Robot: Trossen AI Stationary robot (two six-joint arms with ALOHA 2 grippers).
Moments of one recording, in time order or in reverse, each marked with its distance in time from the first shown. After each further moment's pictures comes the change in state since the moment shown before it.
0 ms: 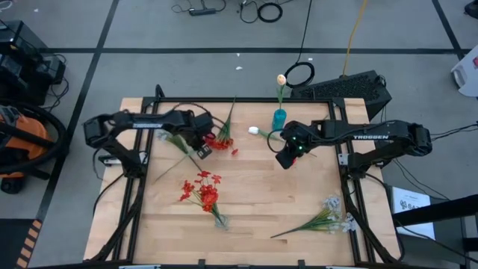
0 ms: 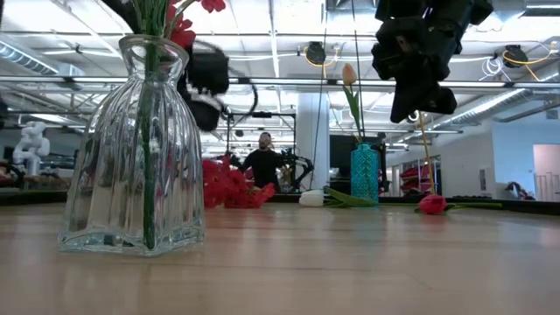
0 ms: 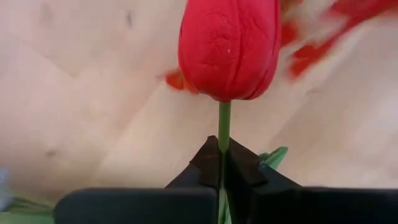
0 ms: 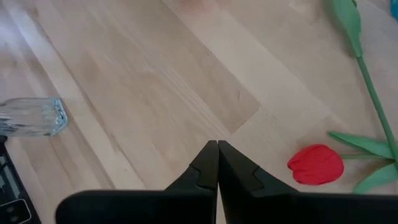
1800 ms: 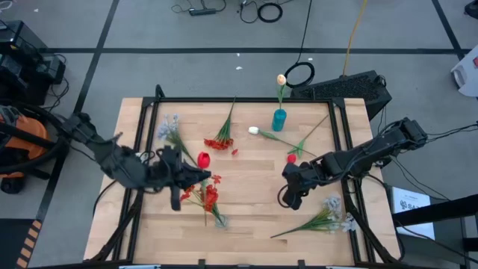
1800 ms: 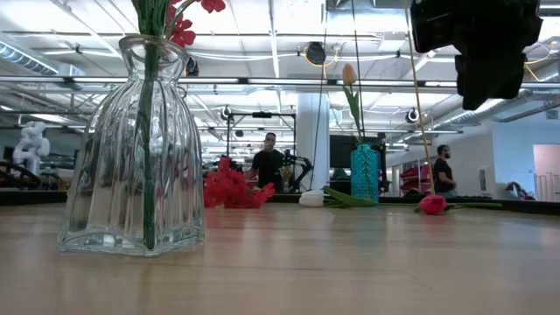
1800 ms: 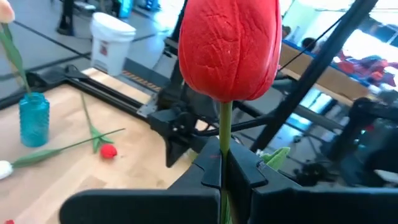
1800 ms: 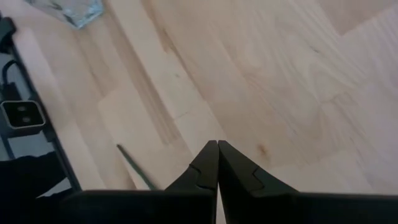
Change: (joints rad) left arm -1.010 -0.327 0.342 0.512 -0.746 -0.294; right arm 0.516 0.062 0.000 -0.002 0.115 0.285
